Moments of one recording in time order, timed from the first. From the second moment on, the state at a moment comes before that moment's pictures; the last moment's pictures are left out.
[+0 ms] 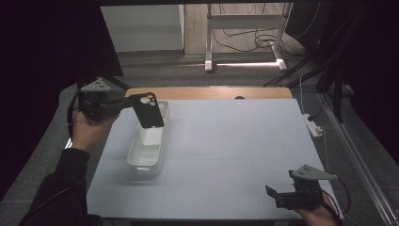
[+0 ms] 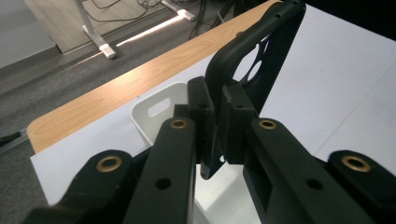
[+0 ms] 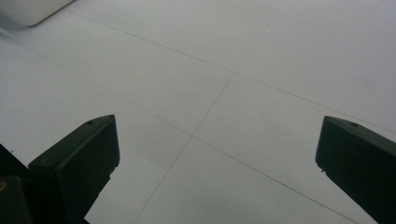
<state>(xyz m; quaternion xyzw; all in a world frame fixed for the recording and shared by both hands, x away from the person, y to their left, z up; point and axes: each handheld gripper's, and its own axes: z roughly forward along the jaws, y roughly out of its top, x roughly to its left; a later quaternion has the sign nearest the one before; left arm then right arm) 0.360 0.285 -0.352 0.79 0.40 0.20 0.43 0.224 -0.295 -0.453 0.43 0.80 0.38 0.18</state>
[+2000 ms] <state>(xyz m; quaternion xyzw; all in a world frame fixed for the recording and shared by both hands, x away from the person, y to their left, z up) 0.447 0.278 -0.415 0.78 0.42 0.22 0.41 0.226 -0.293 -0.455 0.42 0.81 0.37 0.17</state>
